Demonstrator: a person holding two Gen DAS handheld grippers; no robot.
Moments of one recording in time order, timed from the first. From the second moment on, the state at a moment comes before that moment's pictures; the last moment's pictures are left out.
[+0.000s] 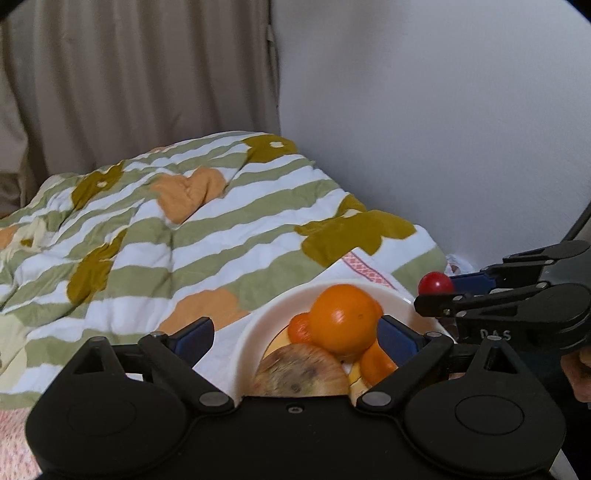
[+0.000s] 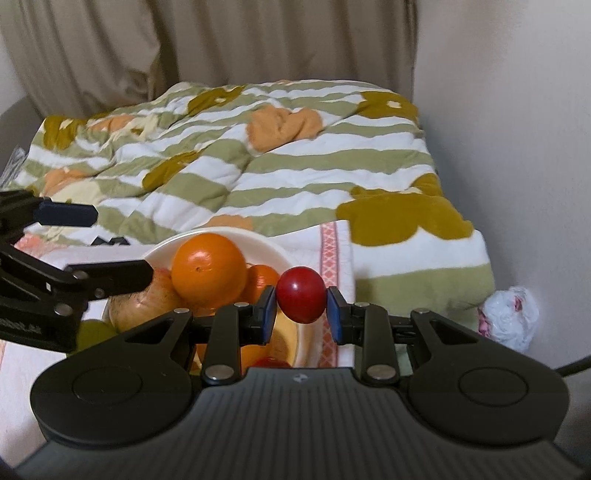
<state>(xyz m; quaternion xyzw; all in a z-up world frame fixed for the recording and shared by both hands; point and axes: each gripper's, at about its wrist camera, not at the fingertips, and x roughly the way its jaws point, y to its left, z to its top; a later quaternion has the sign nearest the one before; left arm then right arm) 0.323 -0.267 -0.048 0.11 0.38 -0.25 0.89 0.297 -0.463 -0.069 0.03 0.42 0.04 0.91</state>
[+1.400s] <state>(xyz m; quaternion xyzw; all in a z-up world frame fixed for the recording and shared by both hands) 0.071 -0.144 0.063 0.01 0.27 -0.05 0.96 0.078 -0.385 0.069 0.03 0.31 0.05 0.95</state>
